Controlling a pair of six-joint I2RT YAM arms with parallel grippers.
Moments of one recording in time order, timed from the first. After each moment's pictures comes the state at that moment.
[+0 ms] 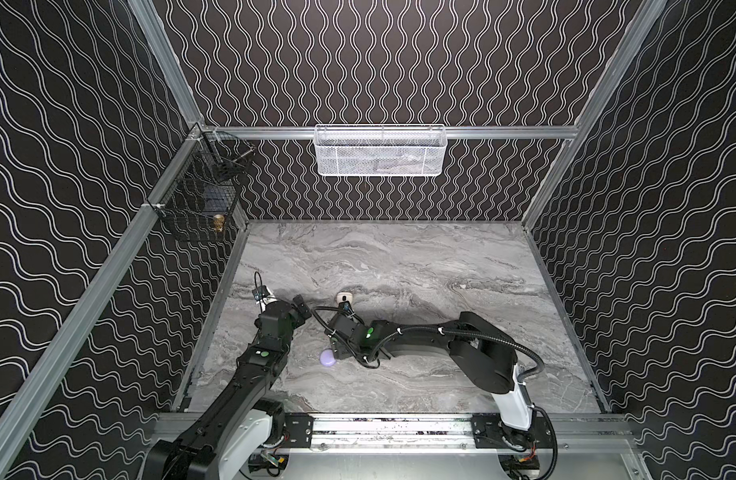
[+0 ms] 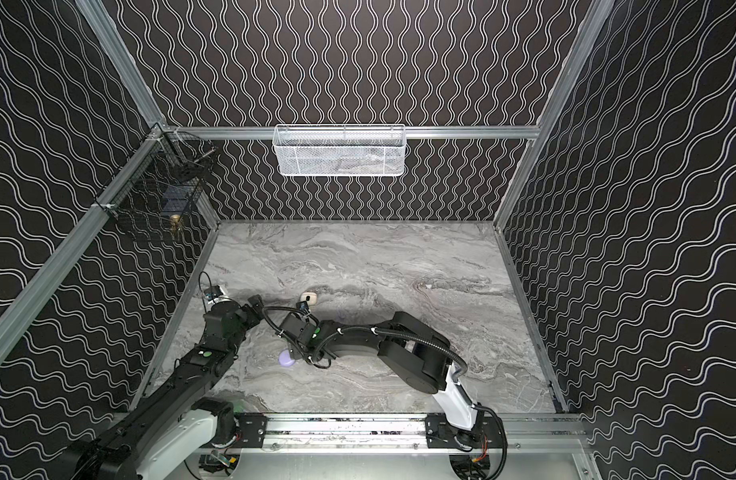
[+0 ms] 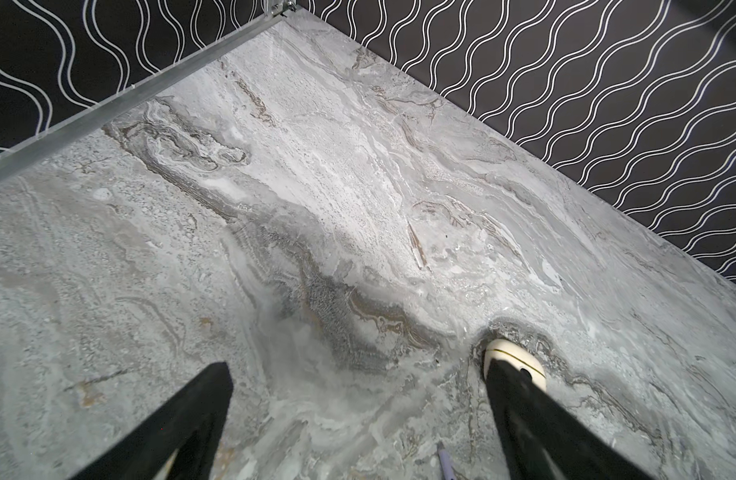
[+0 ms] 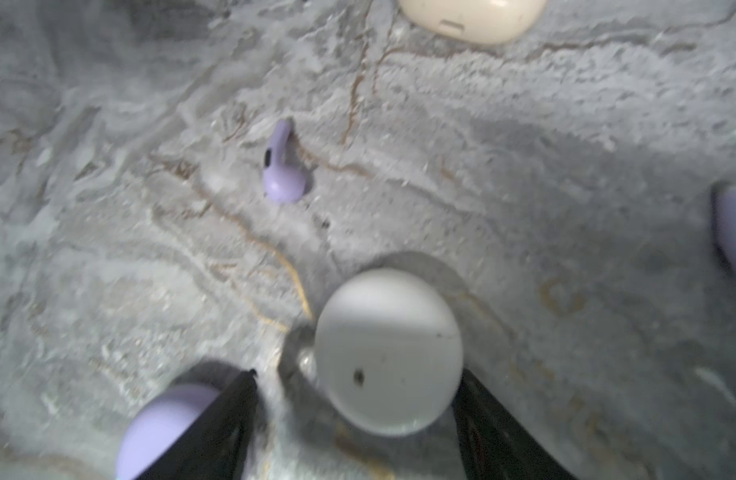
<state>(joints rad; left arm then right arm) -0.21 0.88 0.34 0.03 -0.34 -0.59 1.19 2.08 1.39 -0.36 0.26 0.76</state>
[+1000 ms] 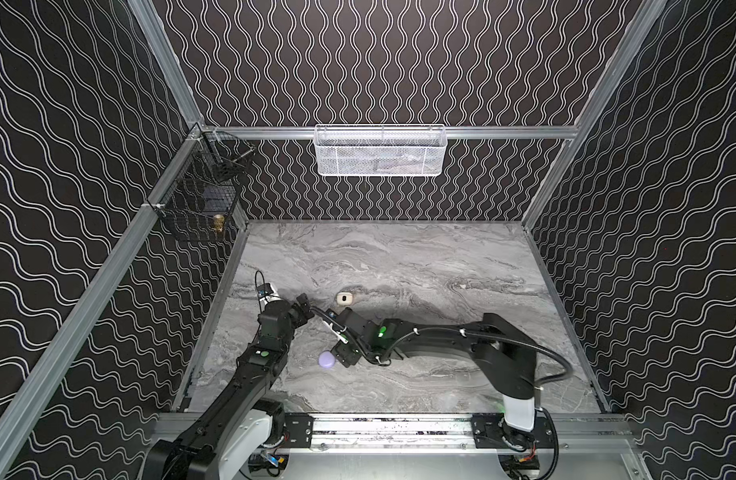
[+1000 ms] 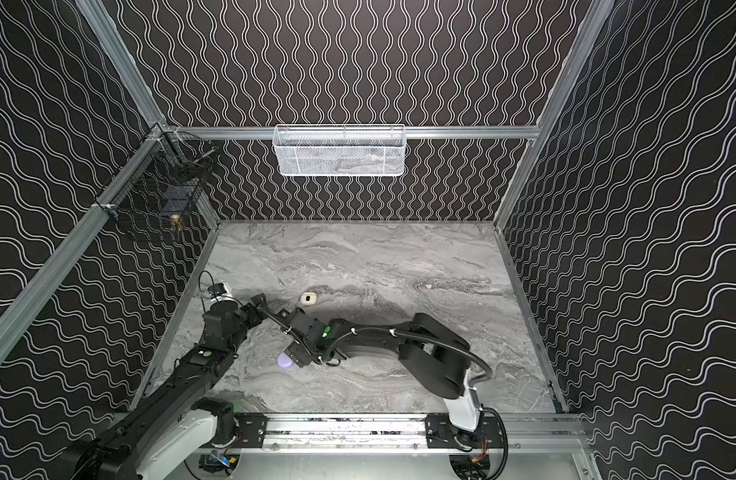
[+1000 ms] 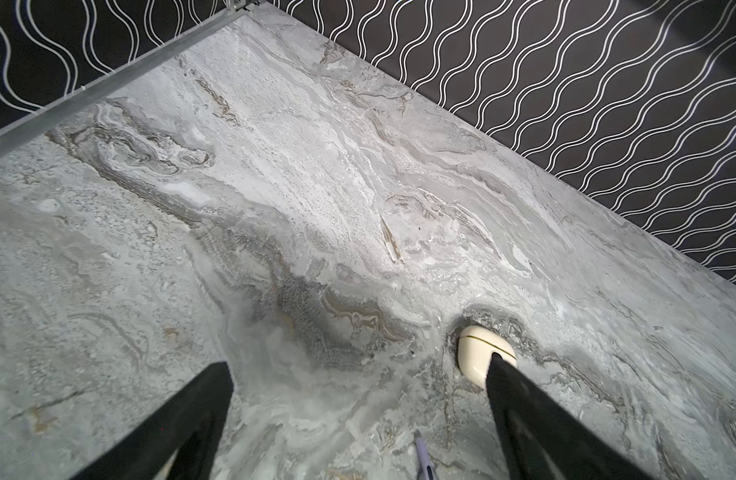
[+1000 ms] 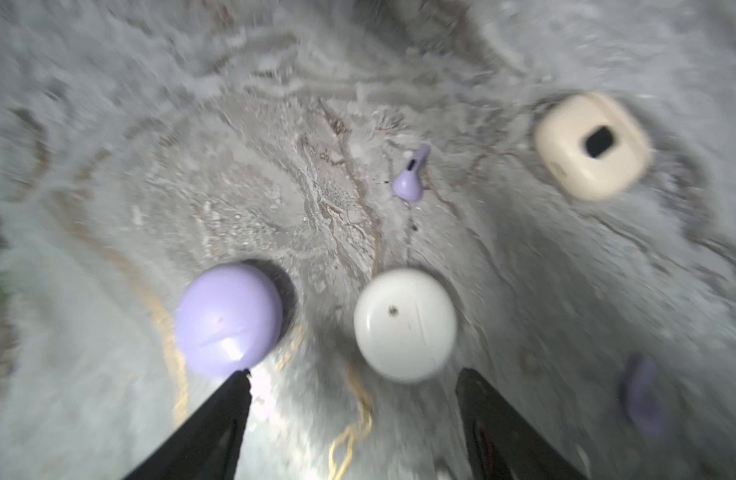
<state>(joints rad) -0.21 0.88 0.34 0.05 -0.26 -0.56 1.17 2.01 1.36 -0.35 0.15 0.12</state>
